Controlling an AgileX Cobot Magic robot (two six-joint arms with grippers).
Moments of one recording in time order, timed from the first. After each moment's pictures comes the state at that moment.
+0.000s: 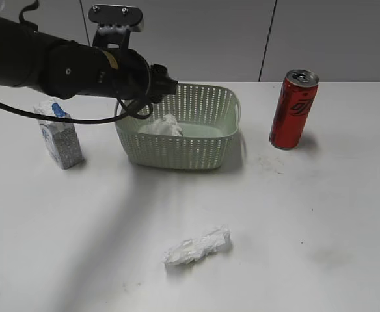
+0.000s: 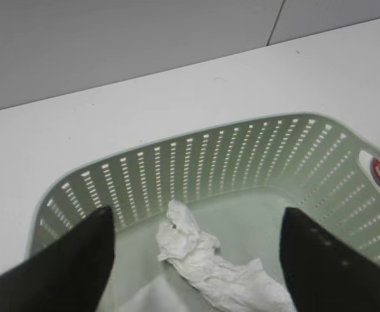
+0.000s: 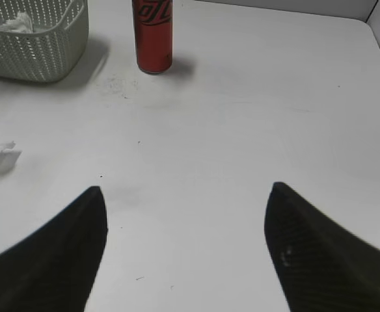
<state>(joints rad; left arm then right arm) -0.56 1.91 -1.20 -0.14 -0.05 -0.05 0.08 0.00 -0.42 0.08 0.95 -0.11</state>
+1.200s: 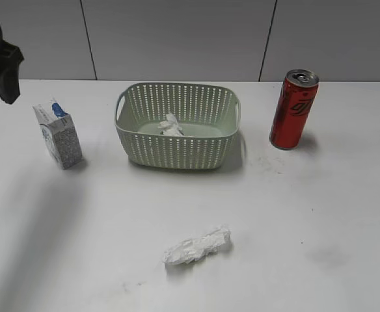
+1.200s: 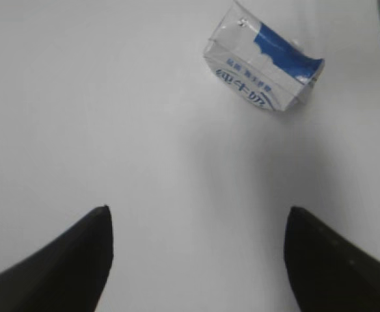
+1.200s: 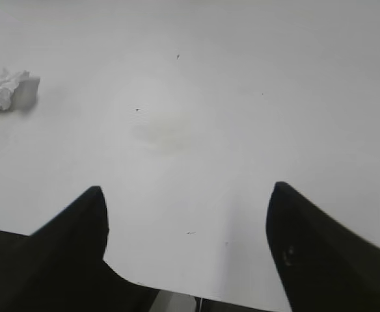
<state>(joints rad) -0.23 1.67 -1.46 -0.01 1.21 0.11 0.08 0.83 -0.61 0.21 0.87 -0.13</state>
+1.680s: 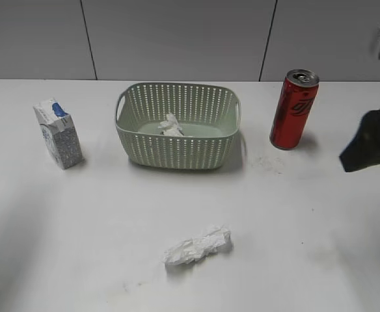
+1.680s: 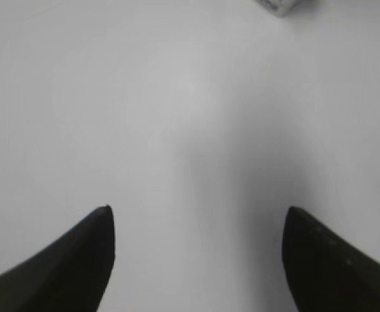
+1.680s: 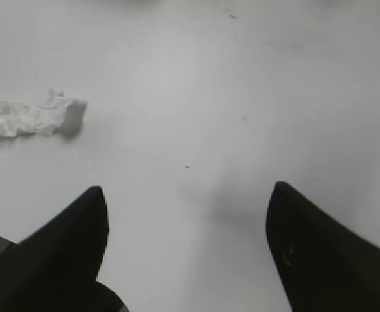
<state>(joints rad) -0.14 1.37 -1.18 -0.05 1.21 0.13 0.28 1.36 -0.95 0.21 0.87 -0.17</state>
